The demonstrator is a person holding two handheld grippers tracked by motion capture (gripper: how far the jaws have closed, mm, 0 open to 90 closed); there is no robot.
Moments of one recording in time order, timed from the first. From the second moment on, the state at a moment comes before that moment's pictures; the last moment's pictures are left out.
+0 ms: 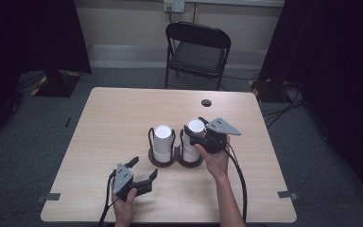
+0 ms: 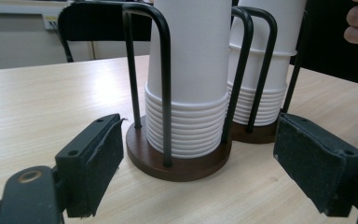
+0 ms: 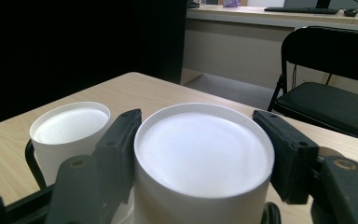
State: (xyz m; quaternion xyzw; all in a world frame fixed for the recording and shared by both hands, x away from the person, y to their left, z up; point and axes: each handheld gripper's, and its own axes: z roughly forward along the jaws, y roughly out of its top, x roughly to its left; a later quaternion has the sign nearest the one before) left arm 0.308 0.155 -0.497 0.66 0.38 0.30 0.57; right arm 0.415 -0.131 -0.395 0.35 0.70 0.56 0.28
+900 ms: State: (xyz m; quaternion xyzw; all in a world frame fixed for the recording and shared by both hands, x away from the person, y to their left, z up) left arm 0.308 0.158 -0.498 0.66 0.39 0.29 0.58; right arm 0.415 -0.128 -0.371 0.34 0.70 0.56 0.29
